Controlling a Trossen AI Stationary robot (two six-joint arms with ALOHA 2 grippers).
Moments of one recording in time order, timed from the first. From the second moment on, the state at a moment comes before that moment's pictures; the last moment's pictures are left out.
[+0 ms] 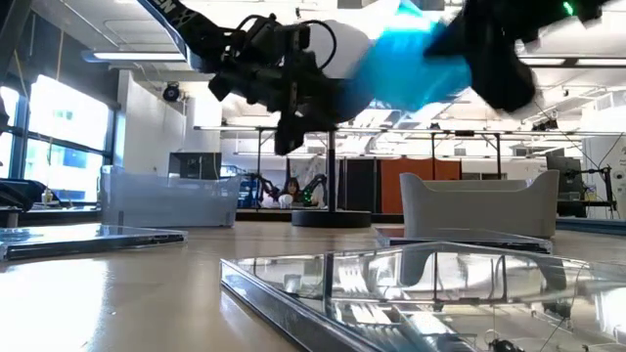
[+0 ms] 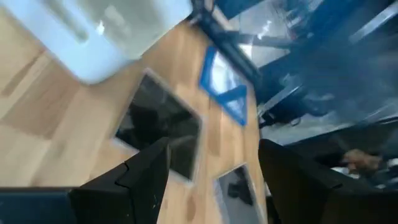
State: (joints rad) left arm 0.33 1.72 1.07 0.12 0.74 -0.55; right arm 0.59 1.54 0.74 0.45 1.58 -0.82
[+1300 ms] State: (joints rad) left arm 0.26 1.23 1.07 -0.48 0.32 -0.15; right arm 0.60 1.30 0.74 0.00 1.50 -0.05
